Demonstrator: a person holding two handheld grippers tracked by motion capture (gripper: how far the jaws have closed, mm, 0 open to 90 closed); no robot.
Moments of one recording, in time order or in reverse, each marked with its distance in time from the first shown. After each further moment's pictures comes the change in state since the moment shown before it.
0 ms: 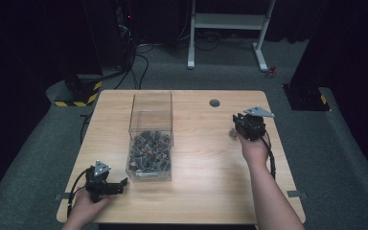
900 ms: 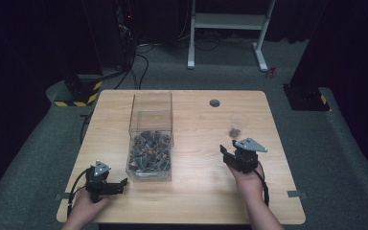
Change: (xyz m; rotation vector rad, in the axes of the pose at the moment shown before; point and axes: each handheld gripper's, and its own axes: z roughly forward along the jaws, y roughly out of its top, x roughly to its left) left arm 0.000 0.000 0.000 0.000 0.000 0.000; right arm 0.053 -0.072 -0.043 0.005 0.082 -0.017
